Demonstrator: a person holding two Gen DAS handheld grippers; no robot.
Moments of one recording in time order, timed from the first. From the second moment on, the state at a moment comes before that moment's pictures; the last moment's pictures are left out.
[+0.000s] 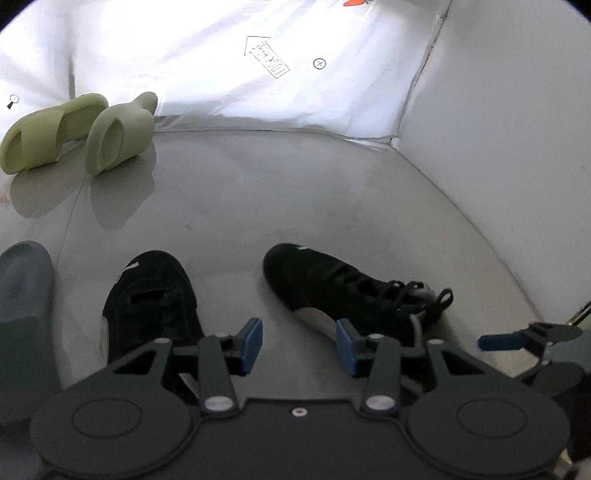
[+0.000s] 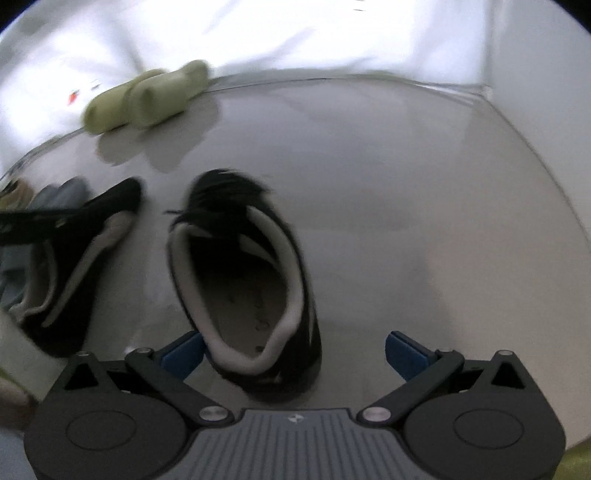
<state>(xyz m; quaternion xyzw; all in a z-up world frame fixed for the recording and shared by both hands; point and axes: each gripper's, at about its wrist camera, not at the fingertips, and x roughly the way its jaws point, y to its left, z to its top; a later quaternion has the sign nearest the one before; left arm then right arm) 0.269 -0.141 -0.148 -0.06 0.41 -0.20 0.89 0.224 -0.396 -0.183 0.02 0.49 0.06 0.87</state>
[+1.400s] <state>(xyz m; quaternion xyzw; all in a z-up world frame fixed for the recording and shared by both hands) 0.370 -0.048 -0.153 -0.17 0.39 -0.08 0.90 0.368 -0.399 -0.190 0.24 0.36 0.02 0.90</state>
